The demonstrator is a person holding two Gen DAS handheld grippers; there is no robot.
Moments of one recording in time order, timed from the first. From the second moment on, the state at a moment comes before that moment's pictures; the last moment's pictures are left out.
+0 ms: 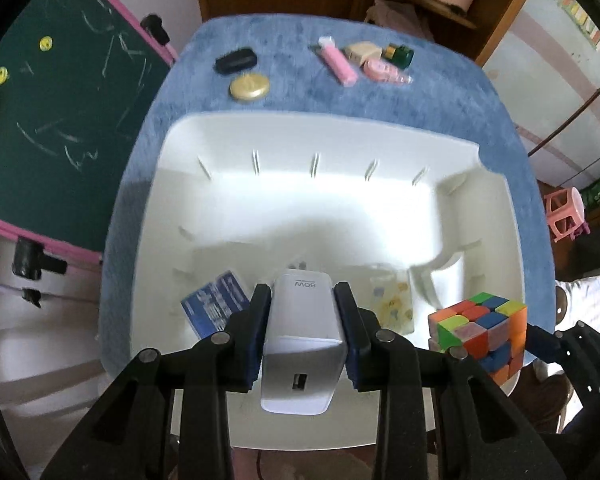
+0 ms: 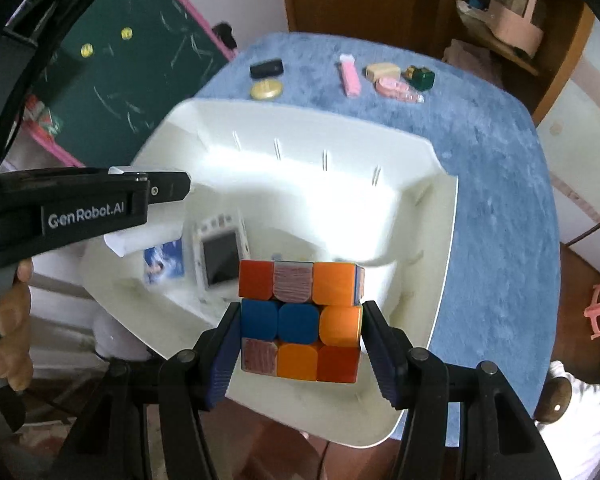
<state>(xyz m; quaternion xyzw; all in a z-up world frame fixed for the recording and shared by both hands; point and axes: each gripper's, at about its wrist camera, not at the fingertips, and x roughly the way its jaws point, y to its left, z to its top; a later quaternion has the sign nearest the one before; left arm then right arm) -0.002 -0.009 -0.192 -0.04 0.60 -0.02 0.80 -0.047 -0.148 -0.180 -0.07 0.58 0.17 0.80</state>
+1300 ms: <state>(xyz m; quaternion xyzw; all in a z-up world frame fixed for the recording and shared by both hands) -0.002 -0.006 -0.172 -0.03 0.58 0.01 0.81 -0.052 -0.146 -0.175 -0.07 0.56 0.18 0.80</state>
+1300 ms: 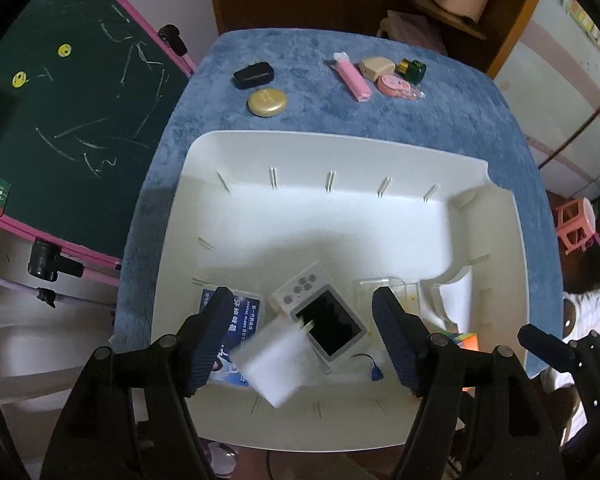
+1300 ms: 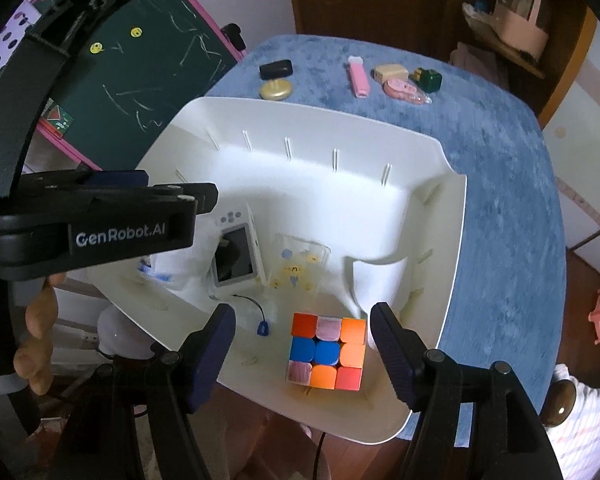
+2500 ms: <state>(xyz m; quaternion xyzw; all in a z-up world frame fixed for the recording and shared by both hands) -0.001 0.000 -0.066 -0.05 0.47 0.02 0.88 -0.032 -0.165 -0.109 -0.05 0.47 0.19 0.86</state>
